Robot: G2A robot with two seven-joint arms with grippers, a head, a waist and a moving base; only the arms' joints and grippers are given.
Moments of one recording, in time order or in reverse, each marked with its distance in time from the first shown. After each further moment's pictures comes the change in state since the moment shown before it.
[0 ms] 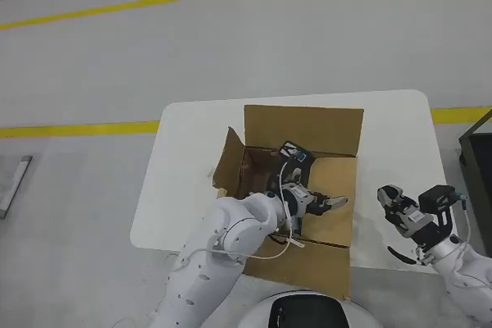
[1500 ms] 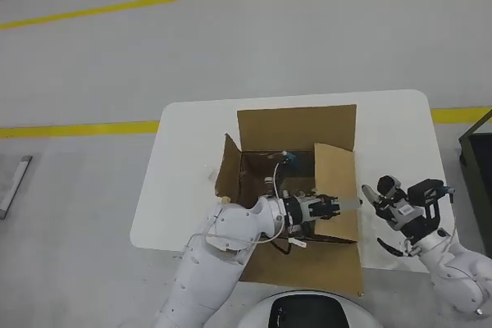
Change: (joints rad) left arm 0.000 -0.032 -0.022 0.105 -0.620 0.063 -0.010; right arm 0.059 -0.016 -0.030 0.015 0.020 0.101 -0.006
